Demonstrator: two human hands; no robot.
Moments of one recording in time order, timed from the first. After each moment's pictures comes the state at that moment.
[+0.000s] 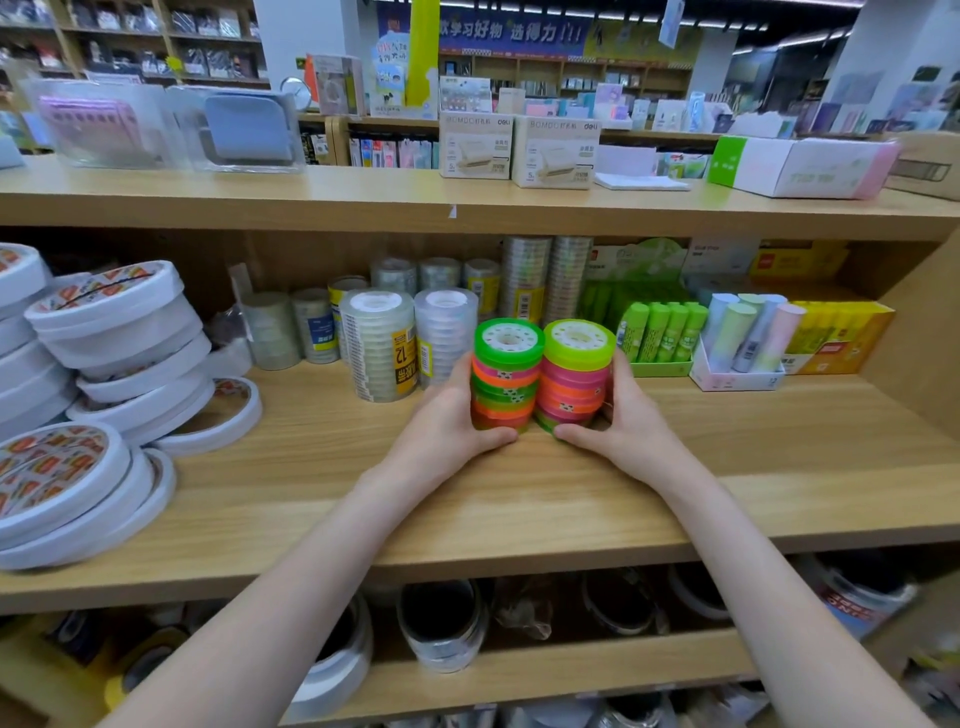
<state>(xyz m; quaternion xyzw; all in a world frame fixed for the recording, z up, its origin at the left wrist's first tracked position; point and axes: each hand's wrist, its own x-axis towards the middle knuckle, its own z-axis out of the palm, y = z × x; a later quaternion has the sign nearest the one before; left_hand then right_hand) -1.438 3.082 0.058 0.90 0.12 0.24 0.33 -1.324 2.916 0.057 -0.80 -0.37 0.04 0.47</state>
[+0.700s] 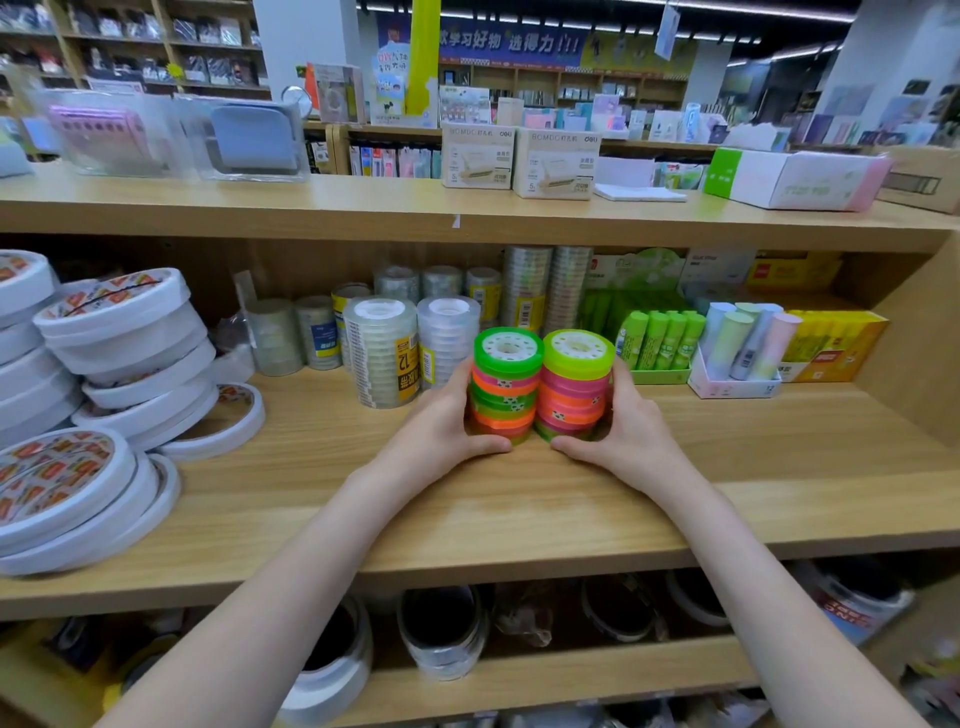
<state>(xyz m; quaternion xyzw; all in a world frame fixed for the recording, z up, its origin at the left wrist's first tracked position) -1.443 3.093 0.063 0.92 0.09 0.21 0.33 -1.339 2.913 0.069 -0.85 -0.35 -0.02 0.39</state>
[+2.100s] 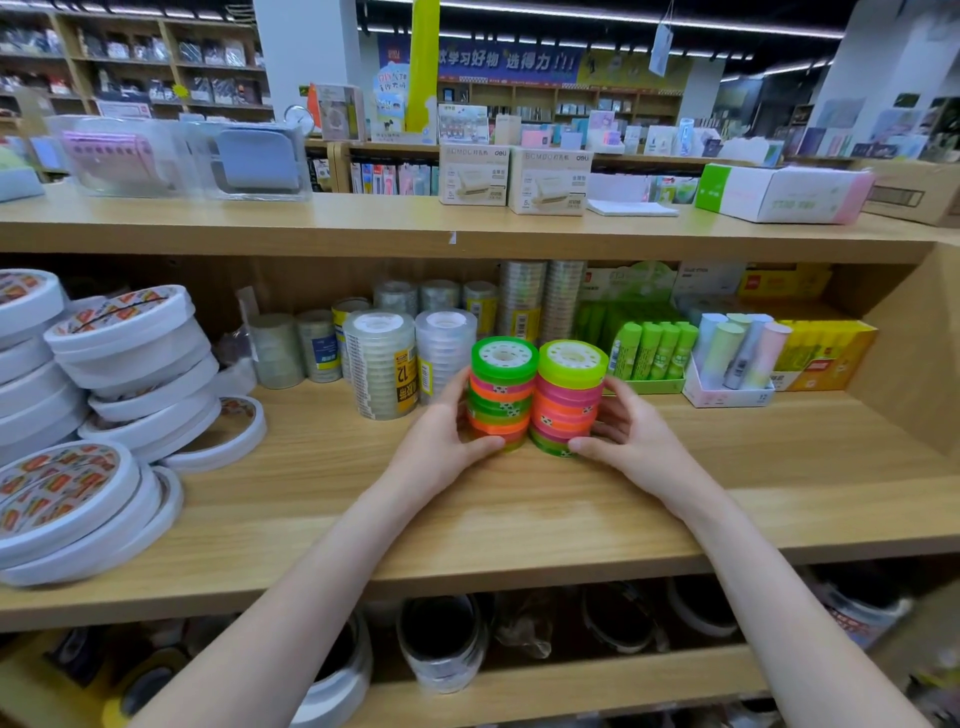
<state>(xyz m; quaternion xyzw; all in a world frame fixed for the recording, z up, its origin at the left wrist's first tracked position) -1.441 3.087 0.058 0.85 0.10 0.22 0.47 -1.333 2.902 0.069 -0.74 -0.34 0.13 0.56</state>
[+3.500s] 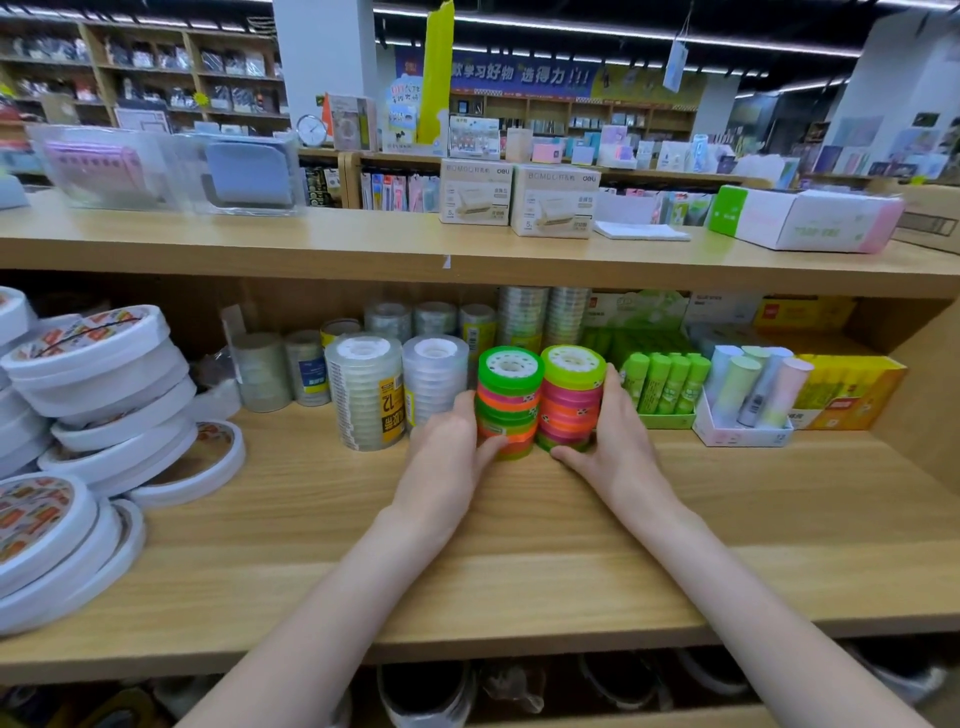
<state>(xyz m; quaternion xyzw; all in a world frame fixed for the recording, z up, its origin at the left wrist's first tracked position) -1.413 3.077 0.064 0.91 0.18 0.33 0.19 -1.302 2.943 0.066 -0.88 -0.33 -0.08 0.34</state>
